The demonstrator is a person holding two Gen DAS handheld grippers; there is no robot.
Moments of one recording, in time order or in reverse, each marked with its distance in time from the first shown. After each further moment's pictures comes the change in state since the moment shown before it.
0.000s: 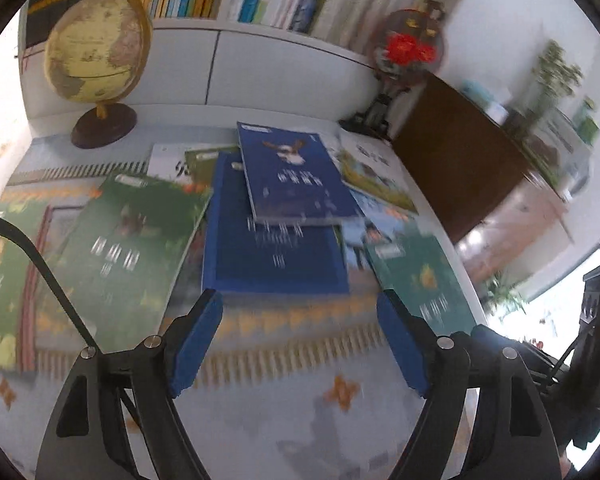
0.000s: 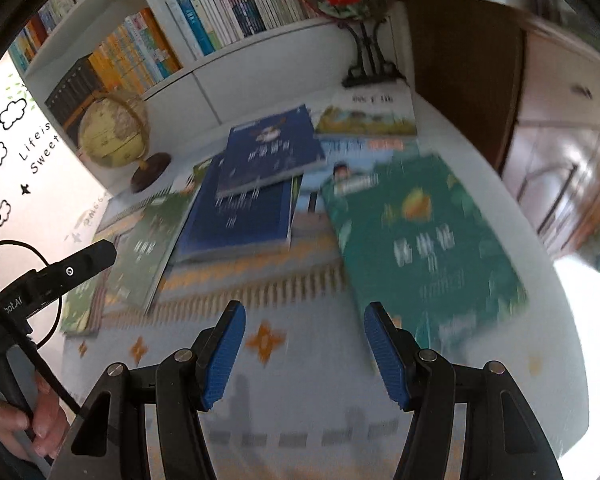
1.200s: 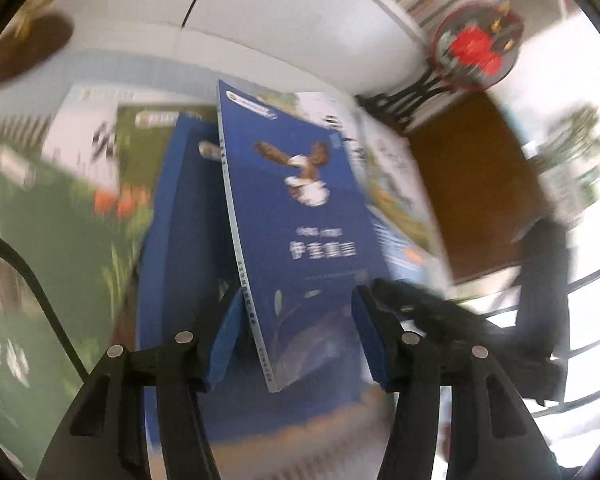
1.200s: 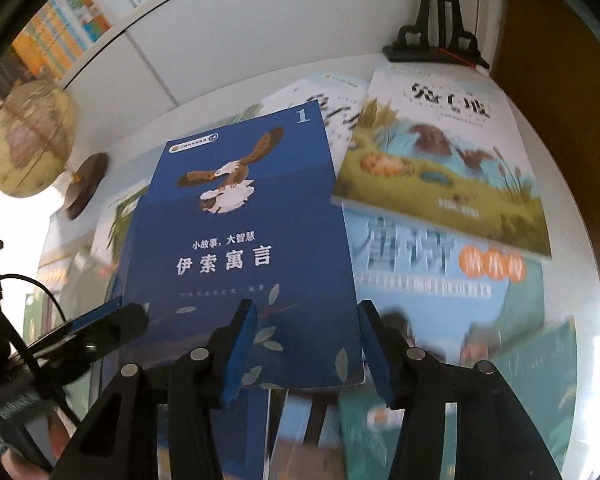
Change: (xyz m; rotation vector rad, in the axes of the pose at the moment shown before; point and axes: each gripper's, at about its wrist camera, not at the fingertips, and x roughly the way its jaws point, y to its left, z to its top) left arm 0.132 0.062 0.060 -0.219 0.192 -0.284; right arm 0.176 0.008 0.134 -0.062 0.206 0.029
